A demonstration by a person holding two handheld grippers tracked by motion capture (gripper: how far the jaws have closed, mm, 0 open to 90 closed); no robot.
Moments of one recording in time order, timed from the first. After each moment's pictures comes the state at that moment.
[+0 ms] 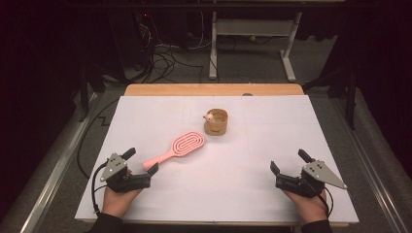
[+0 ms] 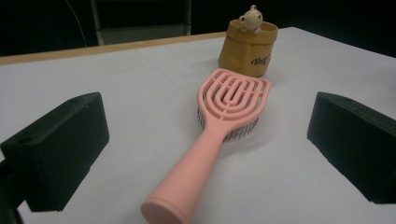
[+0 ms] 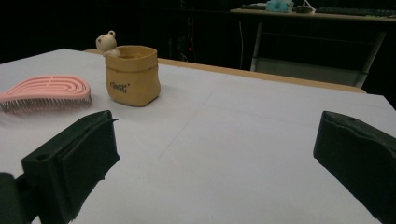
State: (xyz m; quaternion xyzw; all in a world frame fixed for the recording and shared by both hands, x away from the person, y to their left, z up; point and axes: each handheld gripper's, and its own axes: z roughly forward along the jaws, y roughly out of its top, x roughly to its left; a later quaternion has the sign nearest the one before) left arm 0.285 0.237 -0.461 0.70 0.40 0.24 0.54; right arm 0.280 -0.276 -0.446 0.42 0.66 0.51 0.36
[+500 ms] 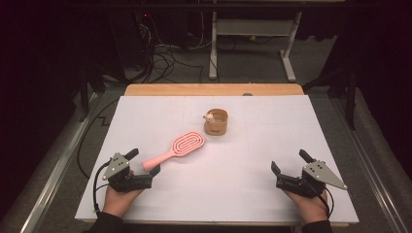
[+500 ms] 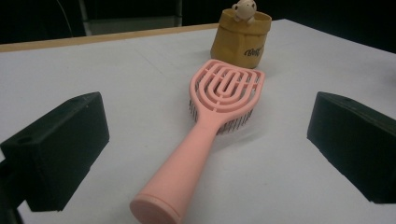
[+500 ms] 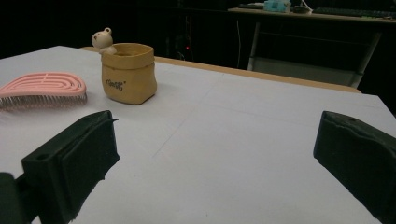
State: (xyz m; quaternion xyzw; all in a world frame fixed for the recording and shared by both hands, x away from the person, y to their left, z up) left arm 0.290 0.237 -0.467 0.71 0.40 0.22 0.54; right arm 0.280 -0.278 -0.447 0.42 0.66 0.50 0.36
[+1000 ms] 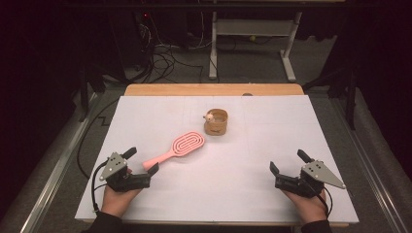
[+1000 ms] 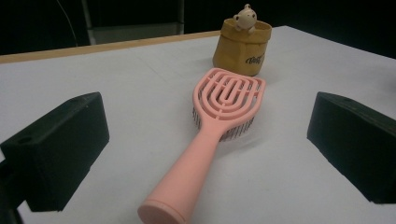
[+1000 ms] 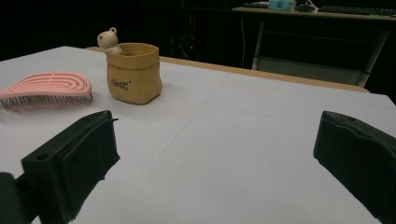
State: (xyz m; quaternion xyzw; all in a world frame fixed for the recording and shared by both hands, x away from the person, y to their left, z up) left arm 0.288 0.240 -0.463 0.70 0.39 0.23 0.54; right arm 0.281 -0.275 -0.448 0.42 0.66 0.51 0.36
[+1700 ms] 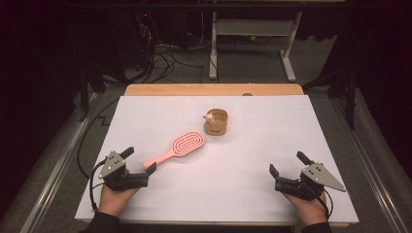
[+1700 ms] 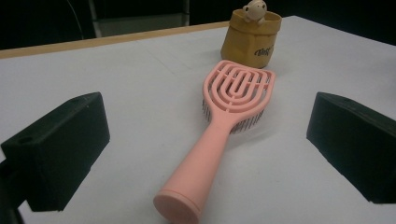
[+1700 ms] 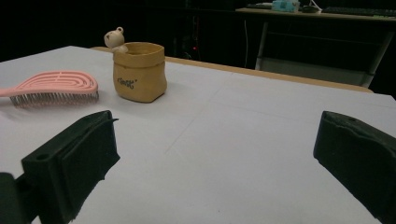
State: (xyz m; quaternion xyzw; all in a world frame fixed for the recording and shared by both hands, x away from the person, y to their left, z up) left arm 0.289 0.246 -0.460 0.71 0.40 0.23 0.53; right arm 0.275 -0.275 -0.450 0.42 0.66 0.51 0.35
